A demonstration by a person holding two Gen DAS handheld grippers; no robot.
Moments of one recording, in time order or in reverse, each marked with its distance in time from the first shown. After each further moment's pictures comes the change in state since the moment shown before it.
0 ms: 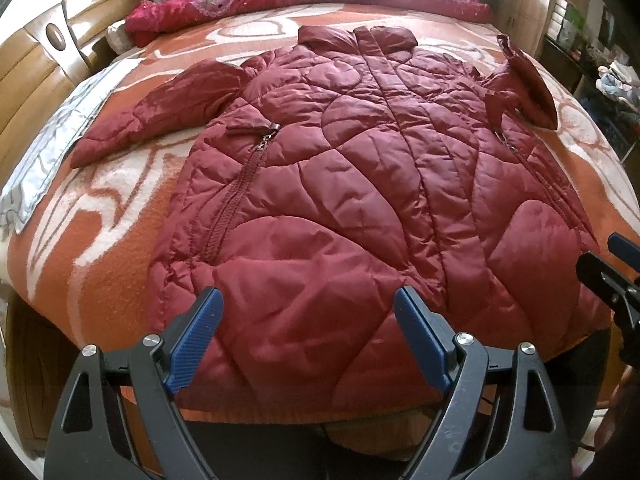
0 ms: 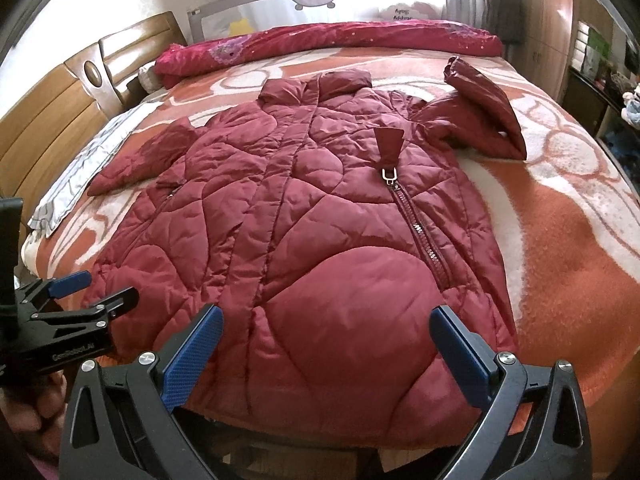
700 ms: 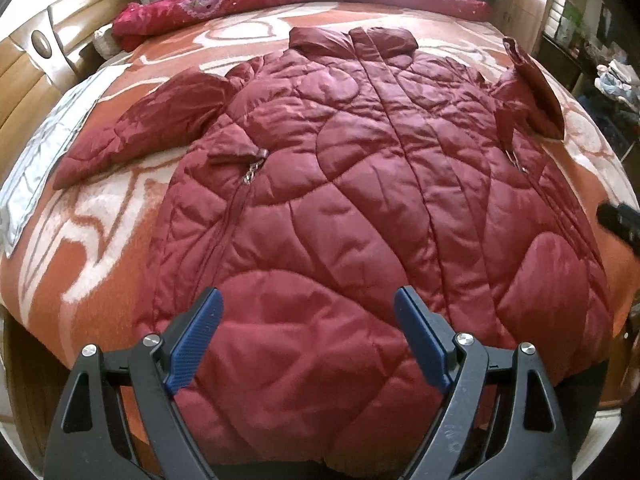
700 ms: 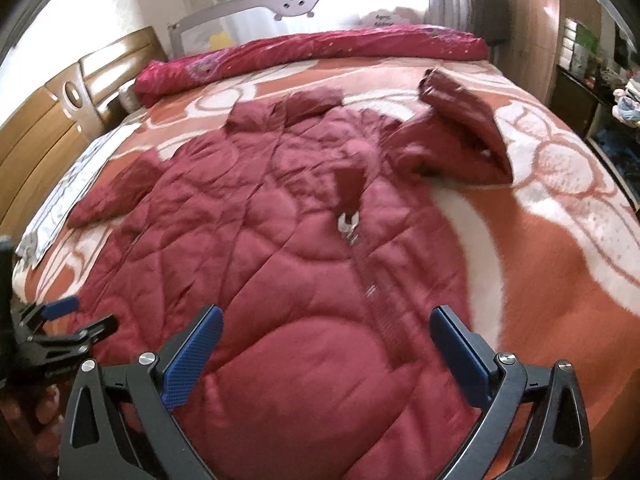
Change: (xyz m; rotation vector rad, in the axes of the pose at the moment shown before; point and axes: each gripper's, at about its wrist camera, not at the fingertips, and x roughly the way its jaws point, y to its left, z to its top) left arm 0.022 -0.004 0.042 0.015 -0.028 -0.018; right arm 0.025 -0.051 0.055 0.054 -0.006 -0.032
